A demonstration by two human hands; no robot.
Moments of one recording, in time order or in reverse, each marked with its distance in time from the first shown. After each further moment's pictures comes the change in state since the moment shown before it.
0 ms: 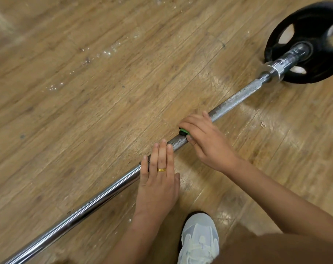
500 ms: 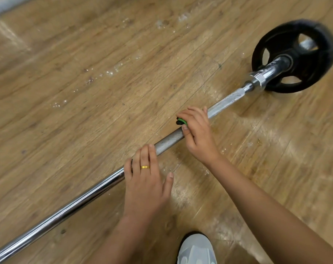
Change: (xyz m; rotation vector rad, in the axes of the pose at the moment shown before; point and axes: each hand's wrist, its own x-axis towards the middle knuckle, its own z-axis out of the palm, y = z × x) left_hand 0.041 -0.023 -0.016 -0.139 -0.063 -0.155; right_hand 0.051 0.032 0.018 0.160 0.322 0.127
